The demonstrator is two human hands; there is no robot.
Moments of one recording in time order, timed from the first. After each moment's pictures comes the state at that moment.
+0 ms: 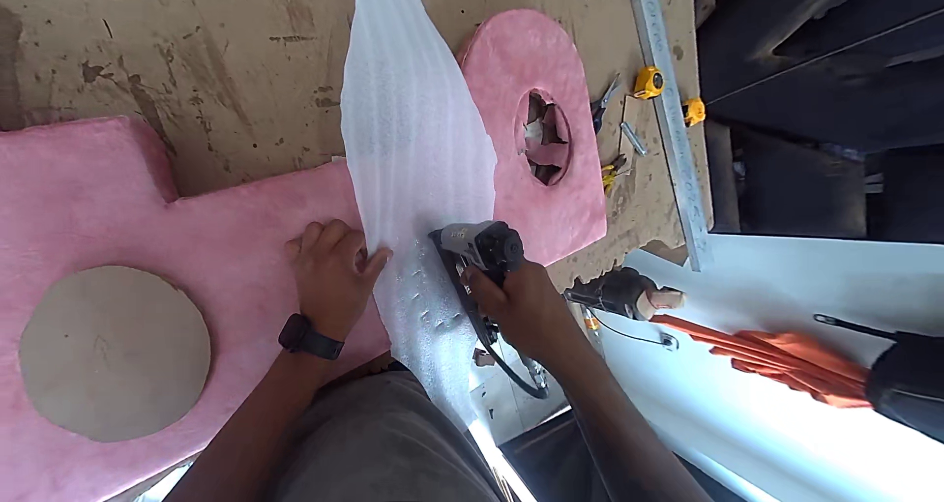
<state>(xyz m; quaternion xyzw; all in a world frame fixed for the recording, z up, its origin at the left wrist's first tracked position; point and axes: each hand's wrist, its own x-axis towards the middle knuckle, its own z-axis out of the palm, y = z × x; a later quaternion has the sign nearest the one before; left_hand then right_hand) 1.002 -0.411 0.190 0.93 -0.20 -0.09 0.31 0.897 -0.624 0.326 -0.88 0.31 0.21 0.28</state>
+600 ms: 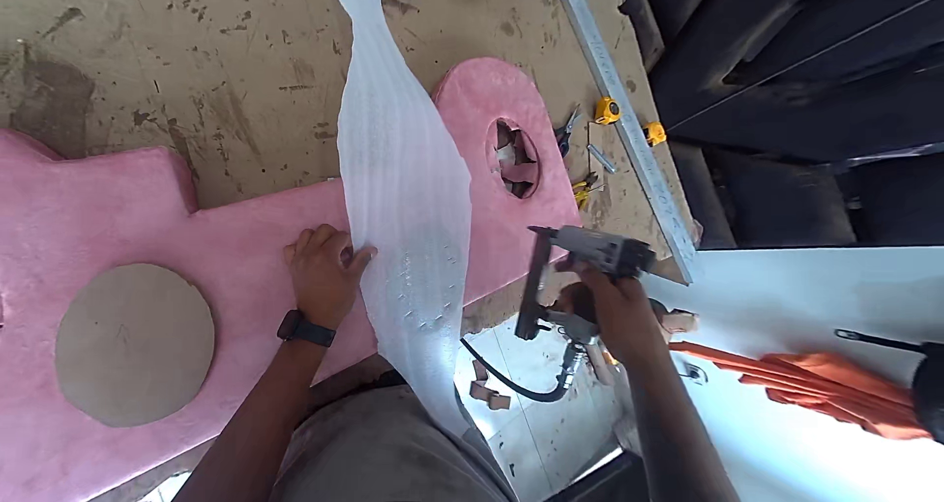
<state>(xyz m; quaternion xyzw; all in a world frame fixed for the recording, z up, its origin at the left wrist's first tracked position) 1.001 -0.415 0.188 0.92 -0.18 -0.06 0.33 0.788 -0.750 0.350 -0.78 0.43 -0.02 0.45</state>
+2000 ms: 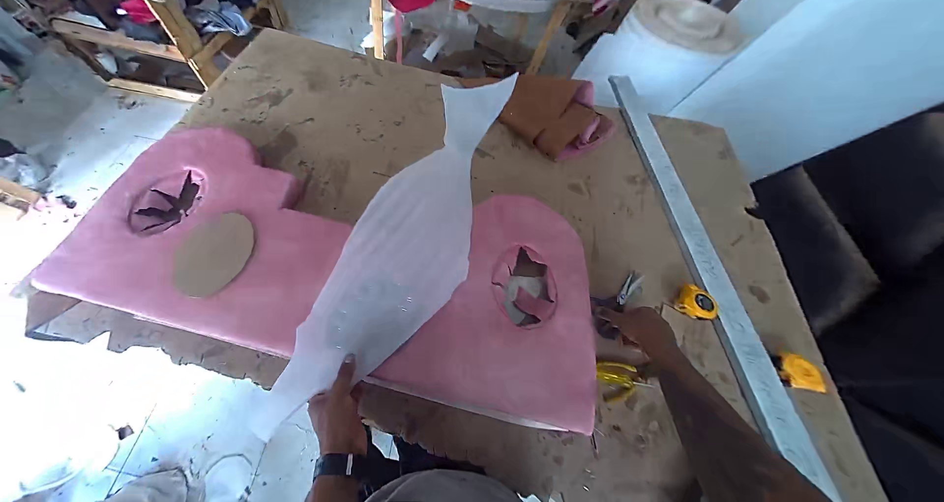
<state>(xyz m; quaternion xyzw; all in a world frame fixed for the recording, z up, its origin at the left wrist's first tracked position) 0.792 -0.588 0.226 0.40 0.52 0.15 0.74 0.978 -1.133 0.199 -0.91 0.34 0.20 0.14</state>
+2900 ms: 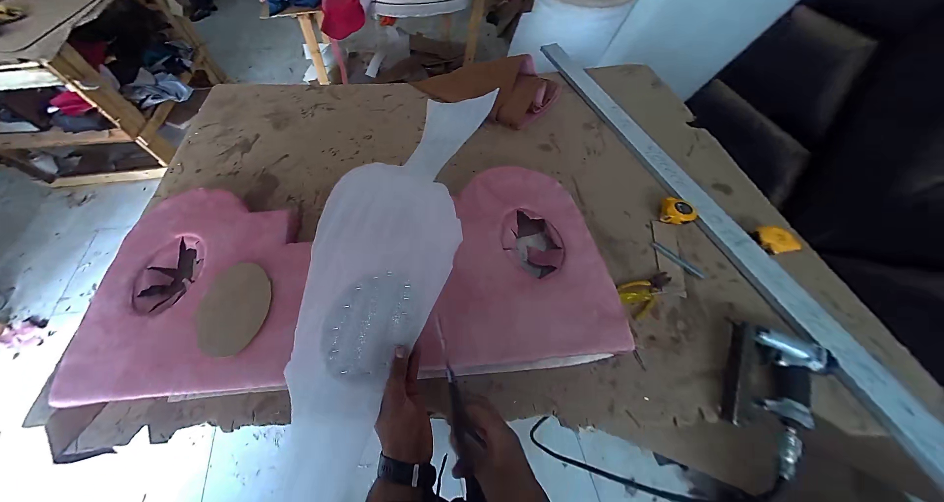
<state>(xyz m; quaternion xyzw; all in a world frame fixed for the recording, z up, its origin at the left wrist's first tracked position) 0.783 -0.557 0.268 0.34 0.26 0.05 0.90 0.690 -0.681 0.268 -0.70 0.15 0.12 0.69</state>
